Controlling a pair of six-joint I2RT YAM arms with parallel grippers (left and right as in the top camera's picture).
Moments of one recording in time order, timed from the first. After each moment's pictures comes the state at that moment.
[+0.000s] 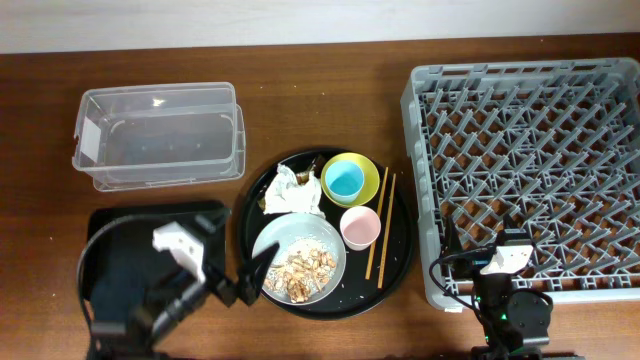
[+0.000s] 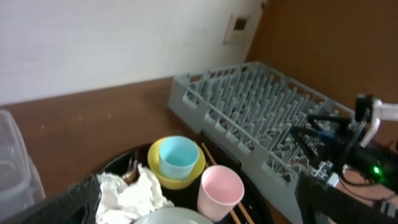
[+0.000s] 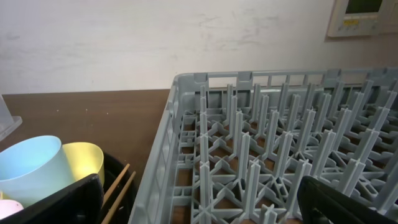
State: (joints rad) left arm -0.09 0.49 0.64 -0.42 0.65 -0.10; right arm 0.03 0.01 0.01 -0.08 0.00 0.05
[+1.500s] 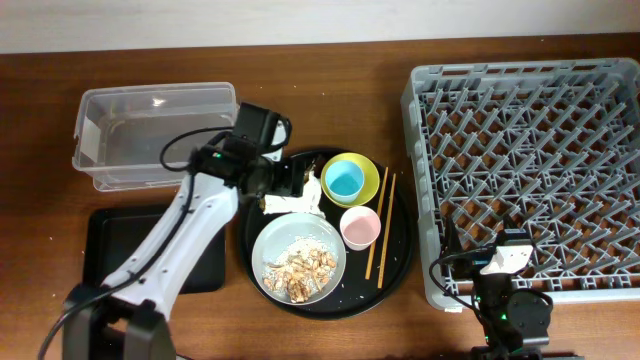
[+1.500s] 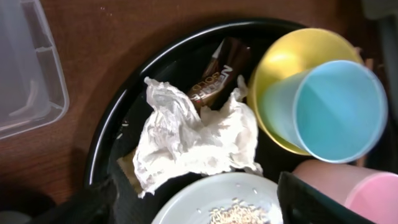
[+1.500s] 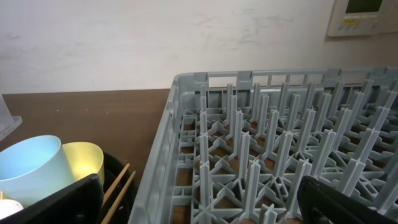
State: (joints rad) left arm -0.38 1.63 1.27 -0.74 0.08 -0.21; right arm 0.03 0.01 0.01 -0.08 0.00 0.05
